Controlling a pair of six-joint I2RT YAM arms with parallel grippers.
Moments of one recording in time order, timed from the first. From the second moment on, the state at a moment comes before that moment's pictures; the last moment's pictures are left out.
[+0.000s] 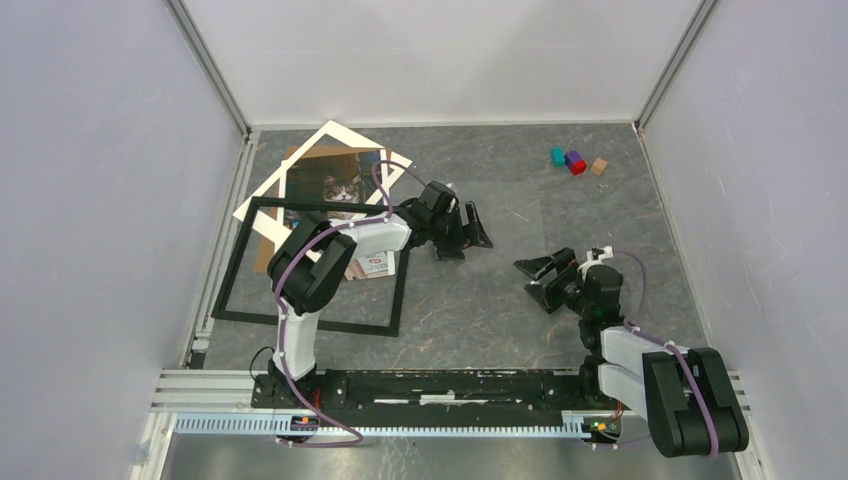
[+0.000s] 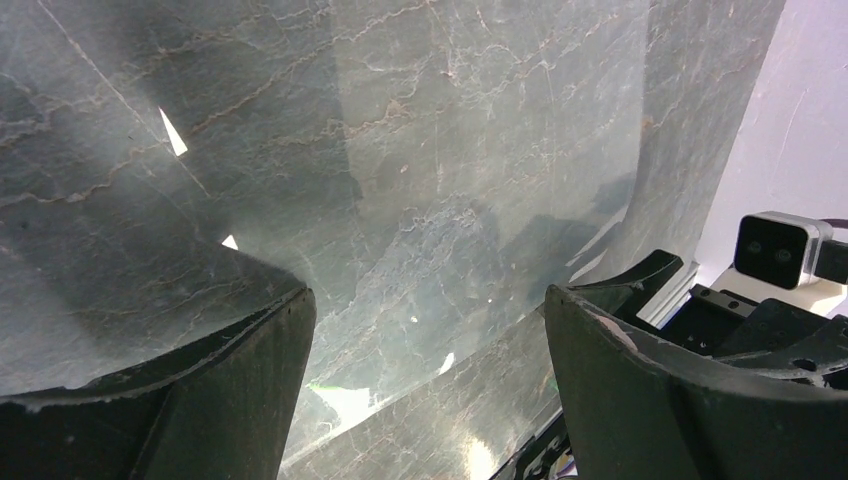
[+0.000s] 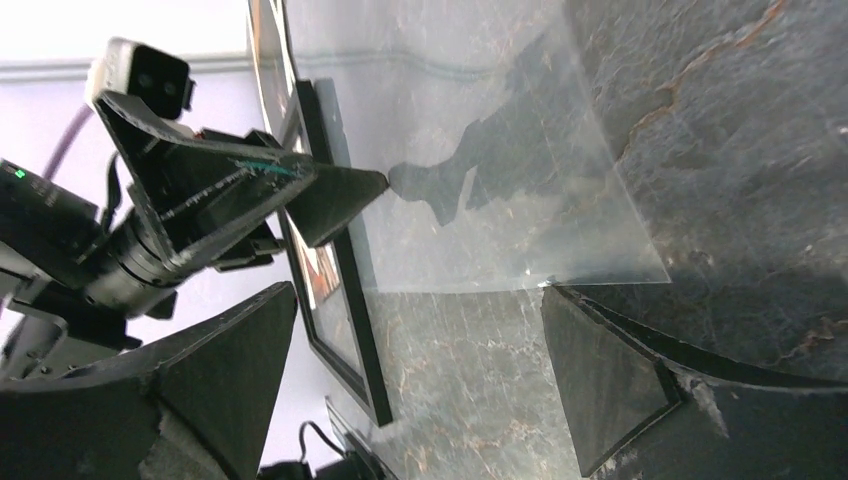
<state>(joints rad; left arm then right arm) -0.71 2.01 1.27 -0.06 0.29 -0.91 0.07 1.08 0.04 0.58 -0.43 1.15</state>
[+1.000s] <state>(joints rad) -0.71 2.01 1.24 -0.02 0.30 -0.91 -0.12 1.30 0.33 0.37 -0.46 0.74</state>
